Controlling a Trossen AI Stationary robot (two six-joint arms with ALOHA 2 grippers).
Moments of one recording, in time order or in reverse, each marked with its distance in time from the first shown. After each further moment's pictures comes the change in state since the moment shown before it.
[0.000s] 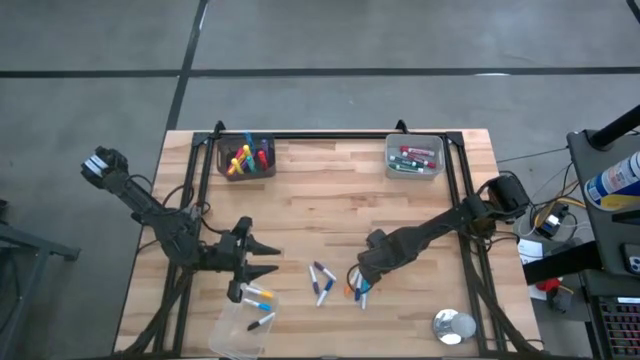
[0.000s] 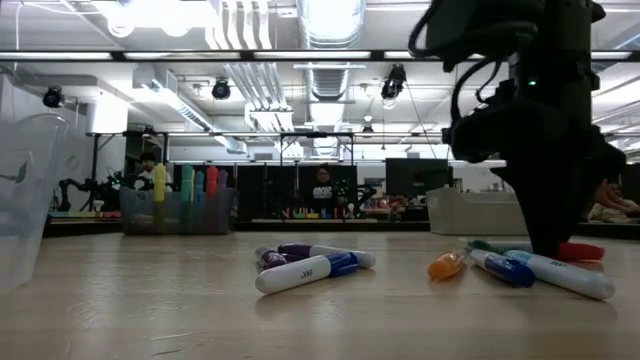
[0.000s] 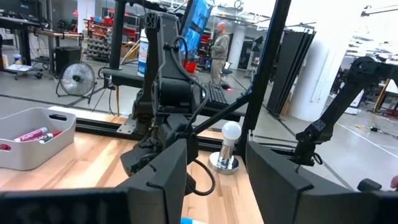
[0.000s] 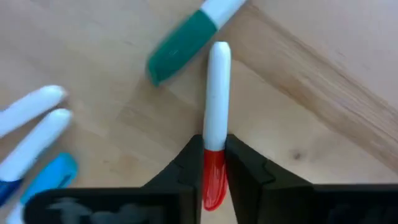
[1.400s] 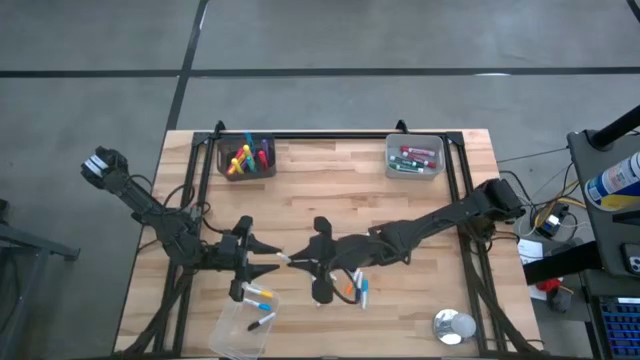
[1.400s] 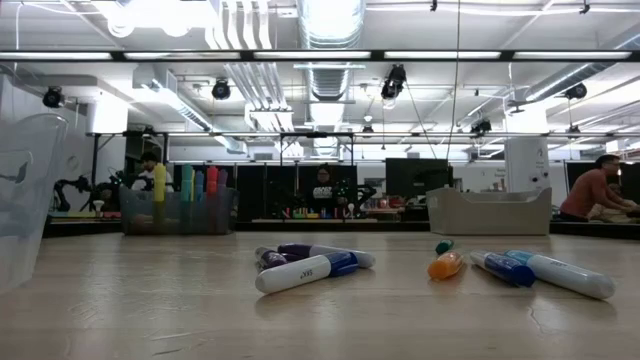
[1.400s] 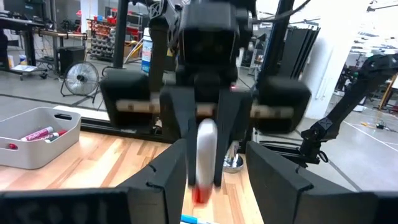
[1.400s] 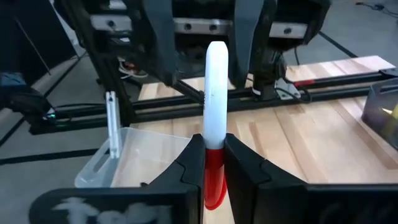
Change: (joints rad) left arm 0.012 0.001 0.000 -0.012 -0.001 0.006; right arm 0.007 0.049 0.497 0.735 0.265 -1.057
